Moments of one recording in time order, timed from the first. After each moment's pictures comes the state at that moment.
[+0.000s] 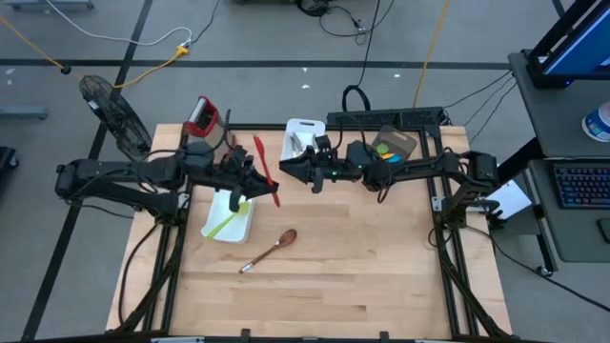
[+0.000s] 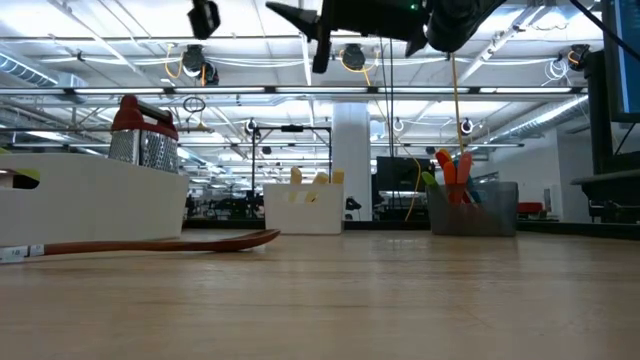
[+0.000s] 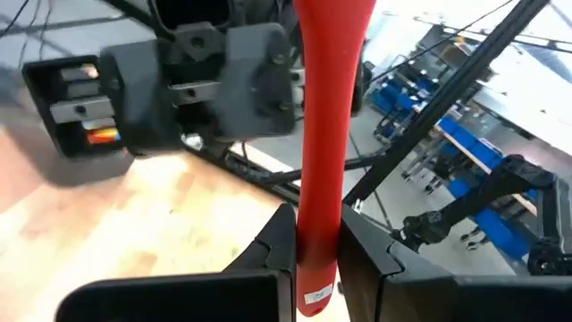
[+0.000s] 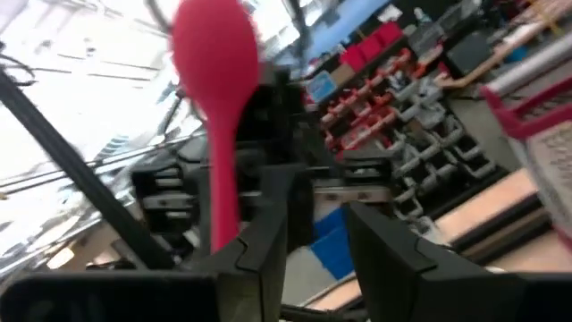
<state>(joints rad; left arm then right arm) 0.08 1.00 0.84 0.07 0.23 -0.55 -0.15 1.71 1.11 0.86 -0.18 0.74</state>
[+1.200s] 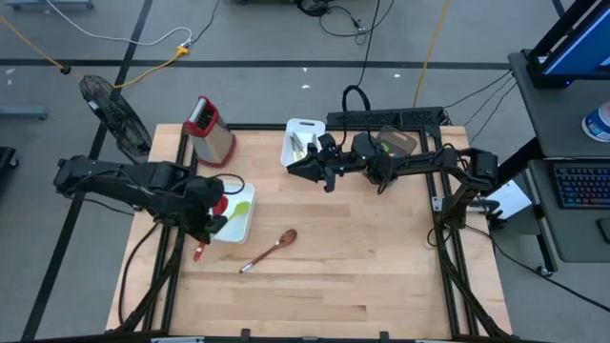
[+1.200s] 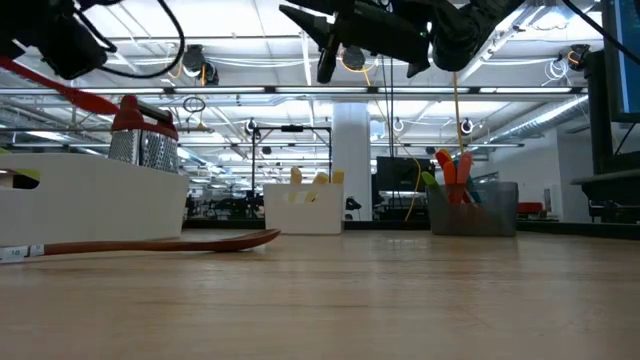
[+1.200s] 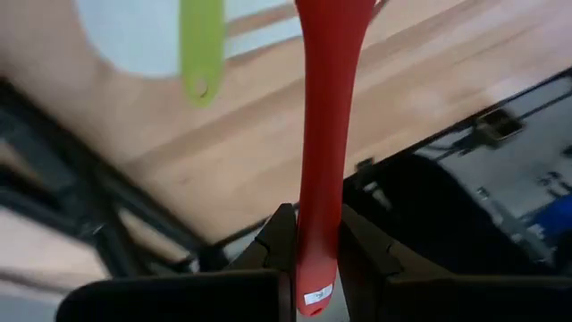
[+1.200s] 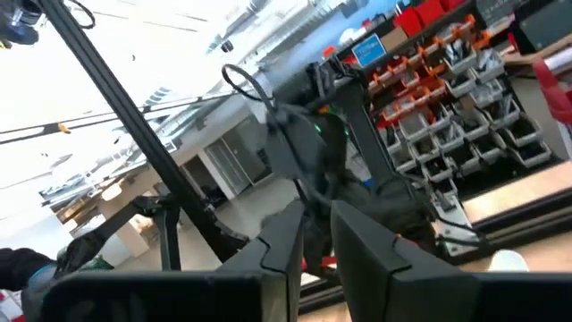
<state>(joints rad) -0.07 0.92 0.84 -1.15 0.59 -1.38 -0.24 1.71 1.03 0.94 -0.48 0.69</state>
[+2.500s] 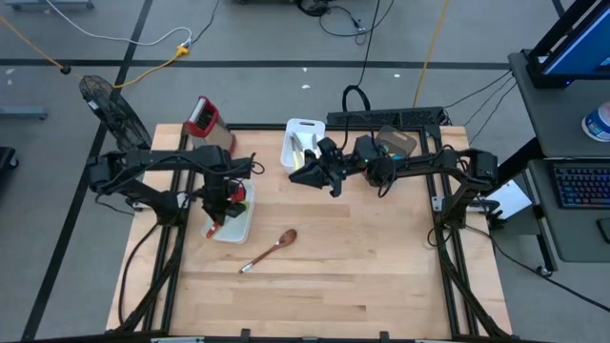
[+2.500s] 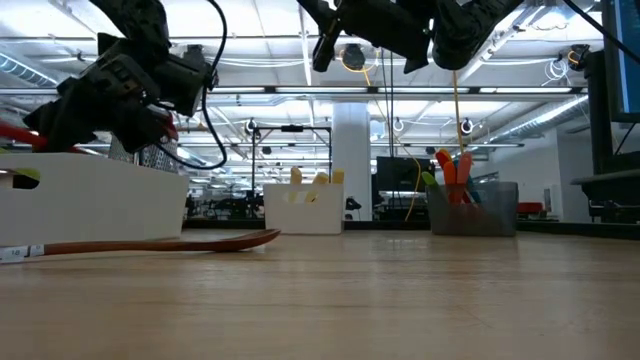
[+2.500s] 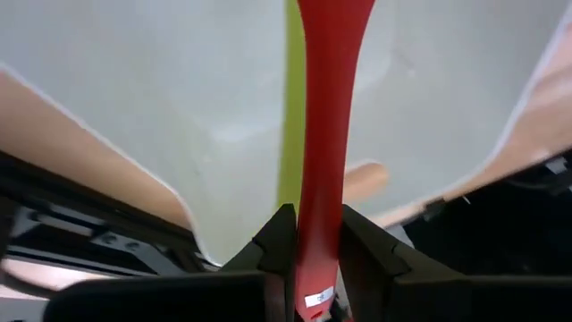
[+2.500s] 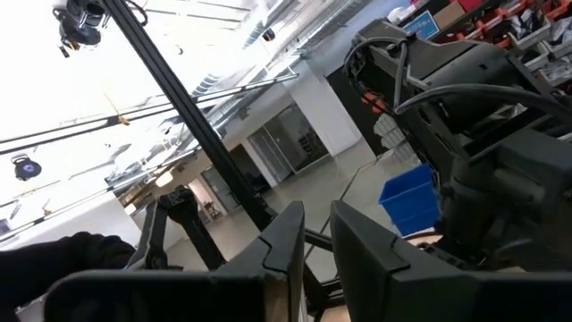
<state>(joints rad) 0.36 1.39 0.84 -1.32 0.63 -0.63 -0.22 1.71 1.03 1.01 -0.58 0.77</state>
